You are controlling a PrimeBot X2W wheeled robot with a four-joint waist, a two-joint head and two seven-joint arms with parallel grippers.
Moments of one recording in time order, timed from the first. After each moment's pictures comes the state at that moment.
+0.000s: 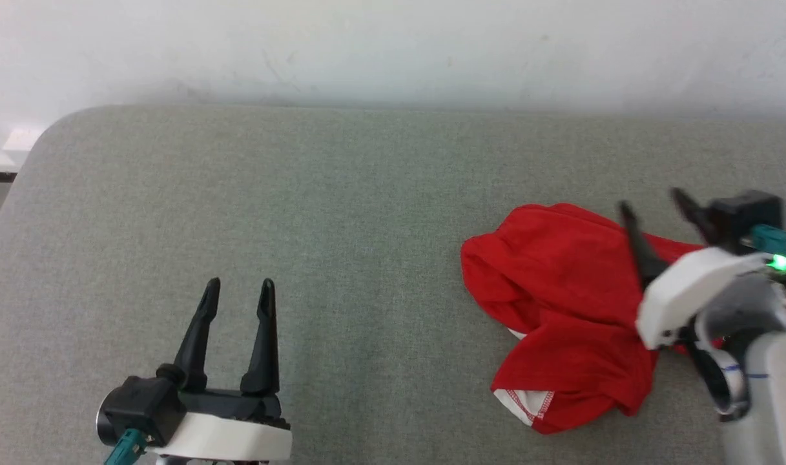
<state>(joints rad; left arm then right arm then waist) 0.08 0.05 -0.06 -0.13 -0.23 -0.08 -0.26 -0.23 -0.17 -0.02 -0.04 0.09 0.13 0.33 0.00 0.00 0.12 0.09</state>
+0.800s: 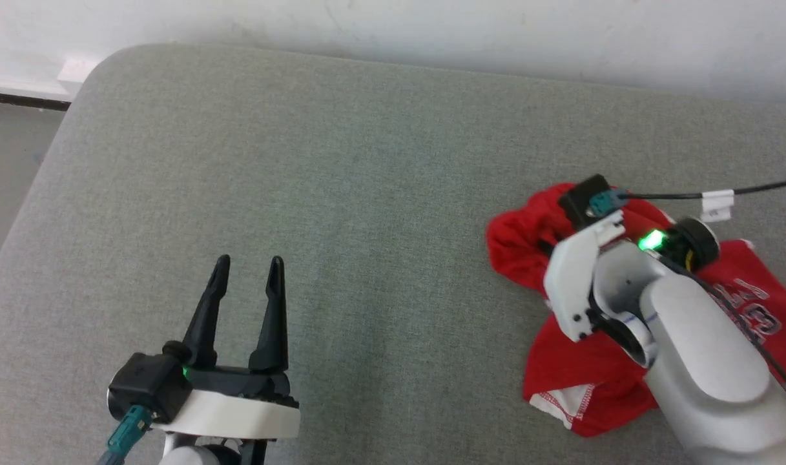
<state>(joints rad) 0.01 0.05 -0.09 -0.11 -0.26 -0.08 -0.26 -0.53 -0.22 0.38 0.43 0.25 0.13 0.52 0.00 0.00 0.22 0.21</state>
